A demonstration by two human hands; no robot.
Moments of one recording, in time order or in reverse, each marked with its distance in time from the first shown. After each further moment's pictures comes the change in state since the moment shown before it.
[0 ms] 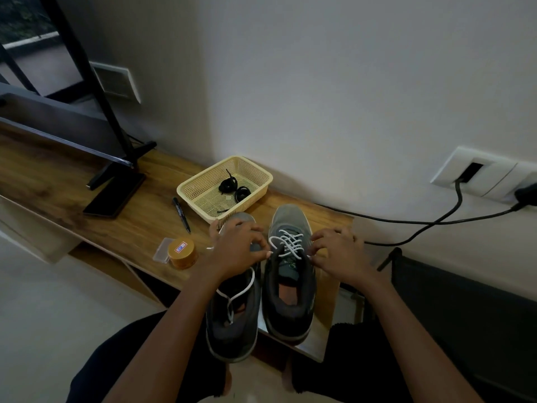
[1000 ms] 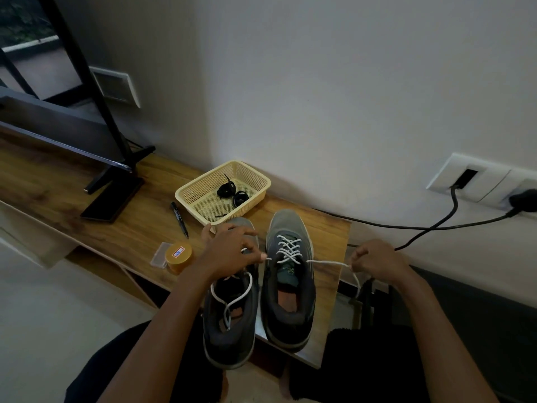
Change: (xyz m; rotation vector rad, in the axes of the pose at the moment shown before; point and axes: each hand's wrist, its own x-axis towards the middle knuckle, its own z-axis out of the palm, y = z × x) left_hand 0.005 -0.014 -0.003 -0.075 -0.033 0.001; right_hand -0.006 0.059 -0.023 0.278 -0.105 0.353
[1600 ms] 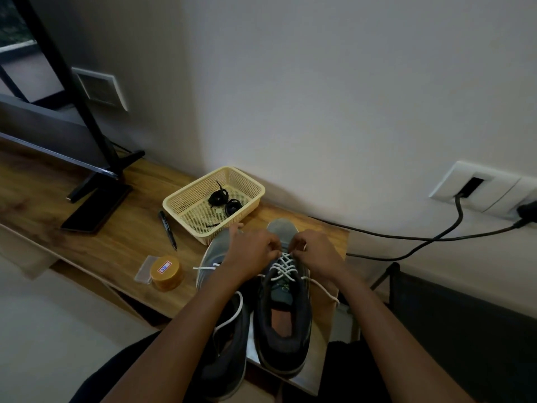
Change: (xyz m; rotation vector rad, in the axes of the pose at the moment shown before) left_hand 0.048 0.041 0.021 0.203 0.101 0.107; right_hand 0.052 -0.067 0.049 -0.040 0.091 -0.388
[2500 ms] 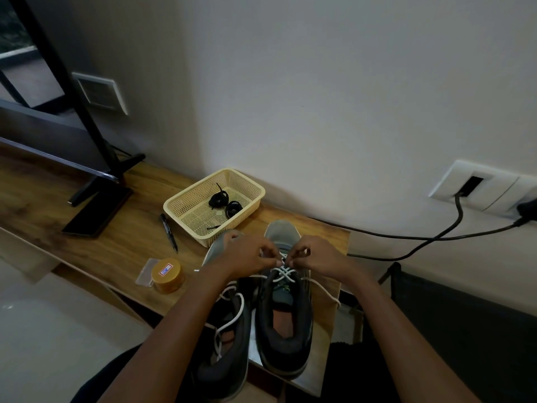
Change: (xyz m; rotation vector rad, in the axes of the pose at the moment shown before) left_hand -0.003 -0.017 -0.007 -0.336 -0.205 0.016; right_hand -0.009 -0.006 -0.015 0.213 -0.189 -0.080
